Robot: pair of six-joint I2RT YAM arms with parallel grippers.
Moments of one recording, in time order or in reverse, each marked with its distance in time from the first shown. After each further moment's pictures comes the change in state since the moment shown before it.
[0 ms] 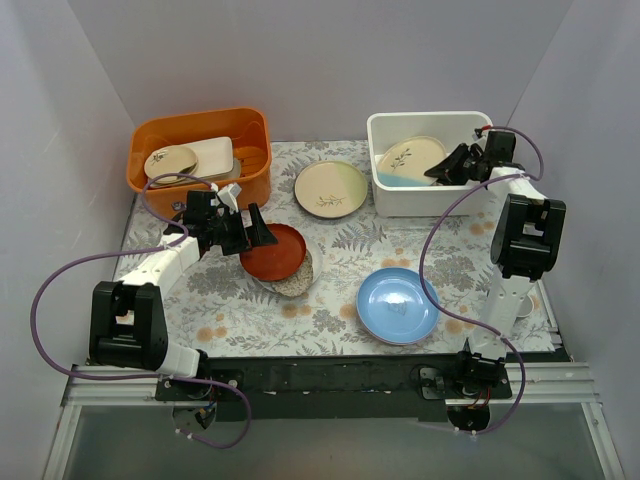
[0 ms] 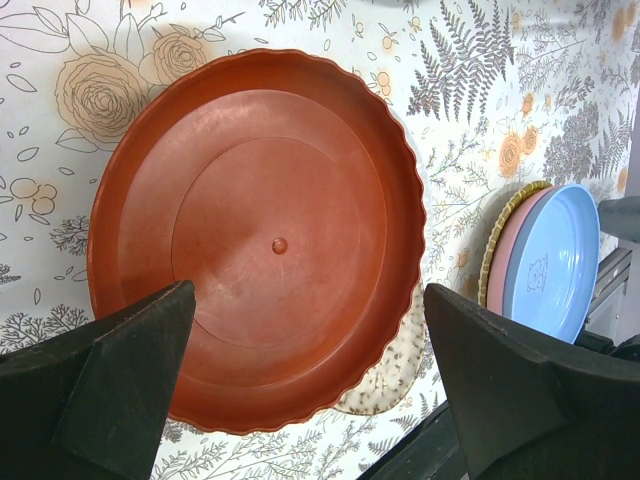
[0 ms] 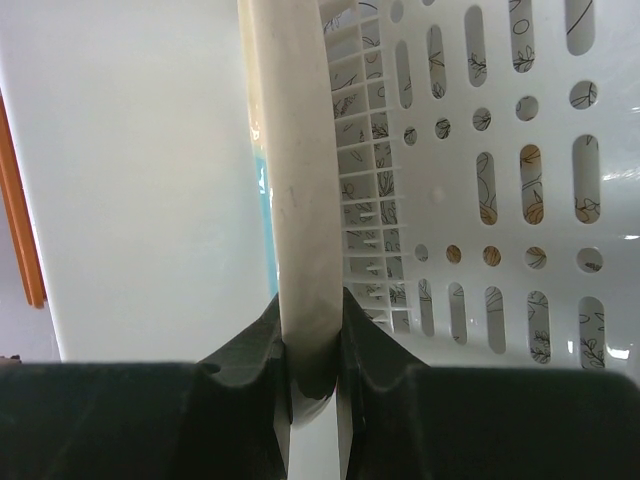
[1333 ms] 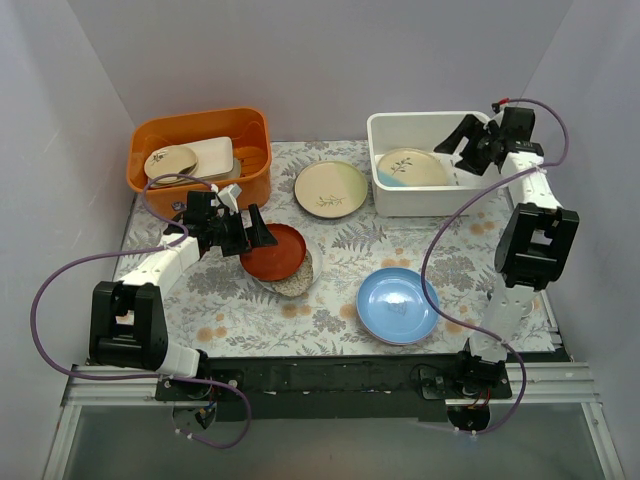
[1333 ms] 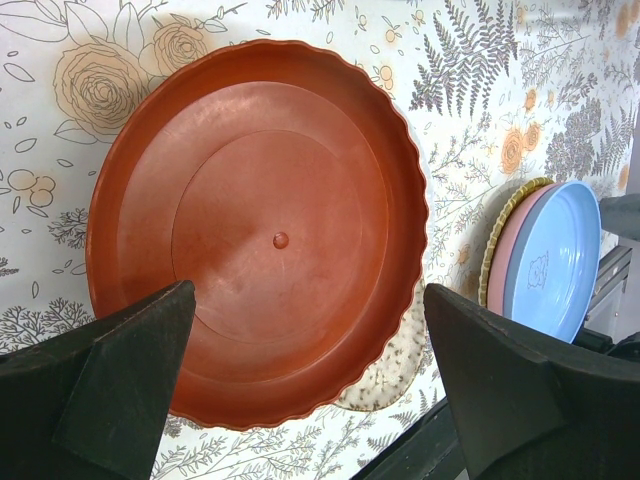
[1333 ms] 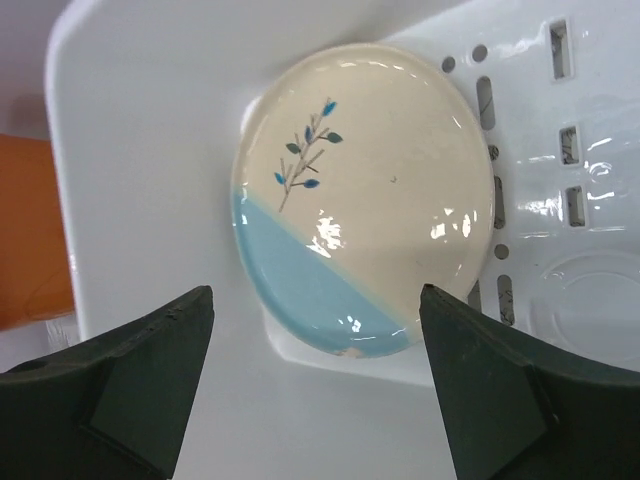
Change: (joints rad) left arm 0.000 0.000 0.000 -0.014 0.000 0.001; right arm -0.013 -0.089 0.139 -0.209 0.174 -0.144
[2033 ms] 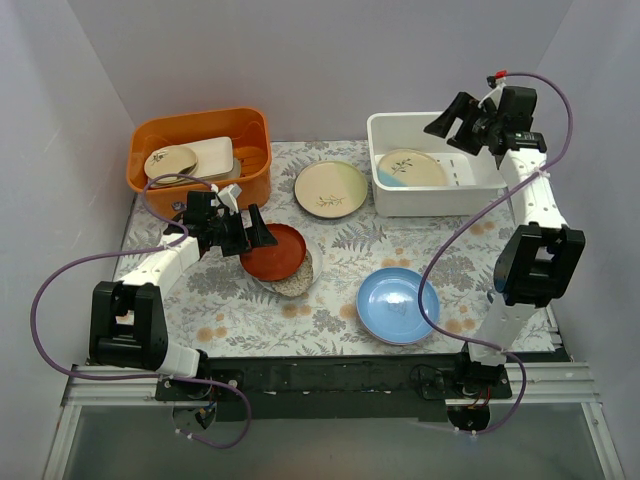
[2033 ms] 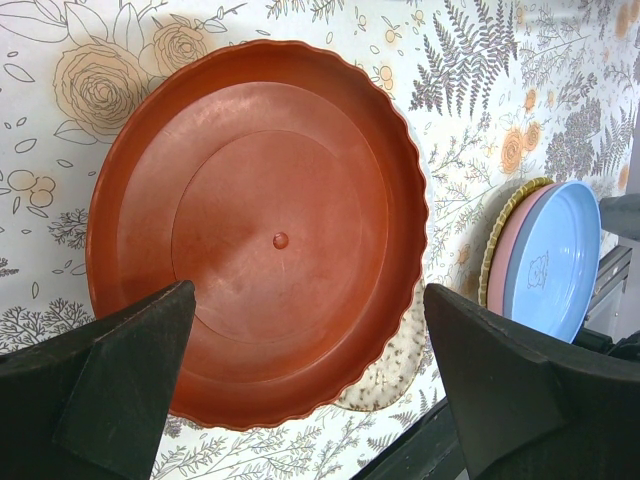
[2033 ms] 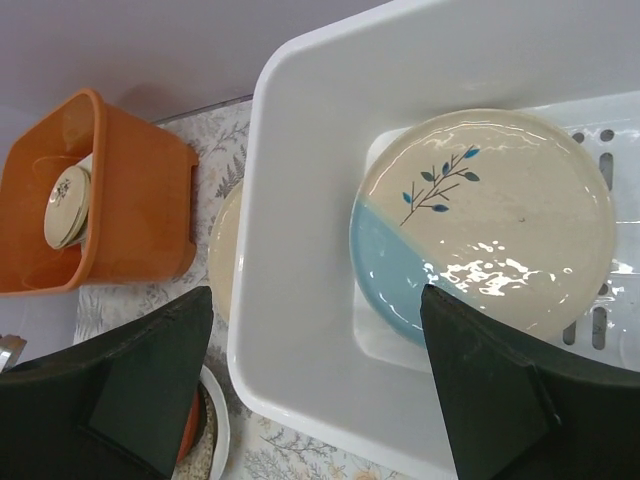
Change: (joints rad) left arm 0.000 0.000 0.000 0.000 0.000 0.000; right arm 0.074 -0.184 0.026 0.009 -0.020 -0.005
